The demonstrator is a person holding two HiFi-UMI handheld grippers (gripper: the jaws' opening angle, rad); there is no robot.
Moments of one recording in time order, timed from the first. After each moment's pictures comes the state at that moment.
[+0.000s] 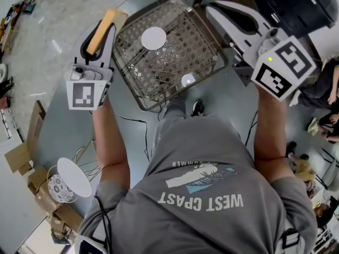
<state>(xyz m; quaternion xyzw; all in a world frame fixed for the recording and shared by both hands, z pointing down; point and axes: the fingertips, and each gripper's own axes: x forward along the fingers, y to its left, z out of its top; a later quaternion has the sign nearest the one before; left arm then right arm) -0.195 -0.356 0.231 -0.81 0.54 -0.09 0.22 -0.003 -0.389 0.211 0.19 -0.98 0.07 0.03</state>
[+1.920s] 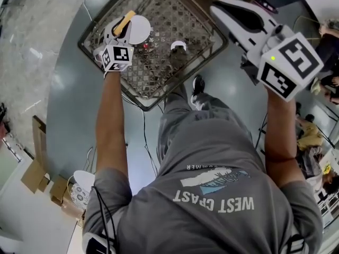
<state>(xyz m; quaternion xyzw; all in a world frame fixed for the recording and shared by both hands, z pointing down) -0.227 -0.522 0.615 -0.80 0.43 -0.40 0.15 0.000 -0.469 0.351 0.27 -0.94 0.16 0.15</state>
